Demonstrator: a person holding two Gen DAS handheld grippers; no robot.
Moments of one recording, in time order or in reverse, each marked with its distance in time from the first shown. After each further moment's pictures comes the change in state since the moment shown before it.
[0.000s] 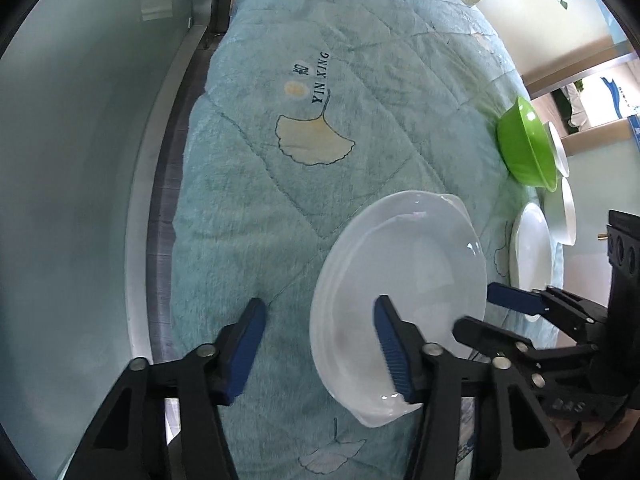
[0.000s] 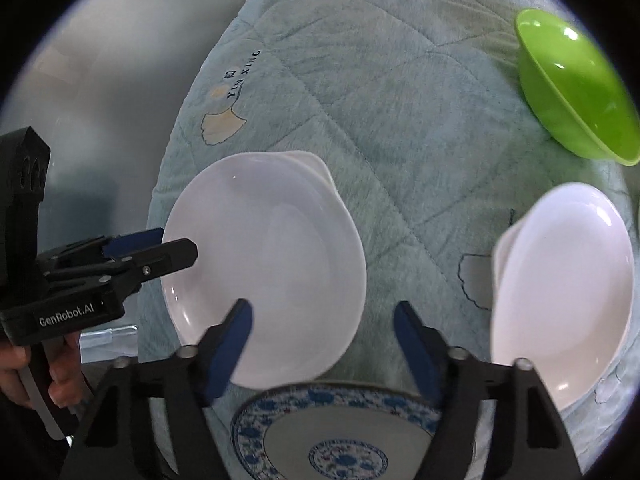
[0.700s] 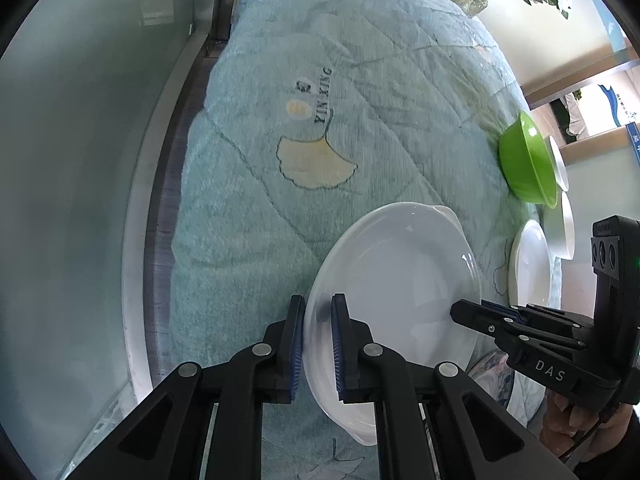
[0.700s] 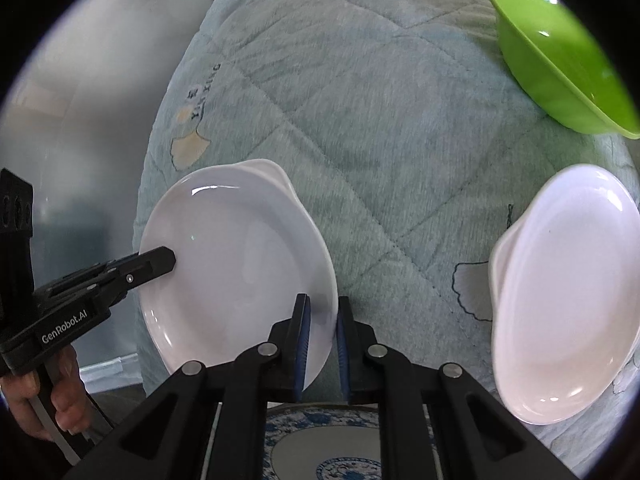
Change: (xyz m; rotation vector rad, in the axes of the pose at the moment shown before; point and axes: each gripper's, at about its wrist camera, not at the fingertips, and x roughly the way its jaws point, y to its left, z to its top) left arm 0.000 0.000 0.012 -0.010 -0.038 0.000; right arm 0.011 -0.022 0.011 0.122 -0.011 0.026
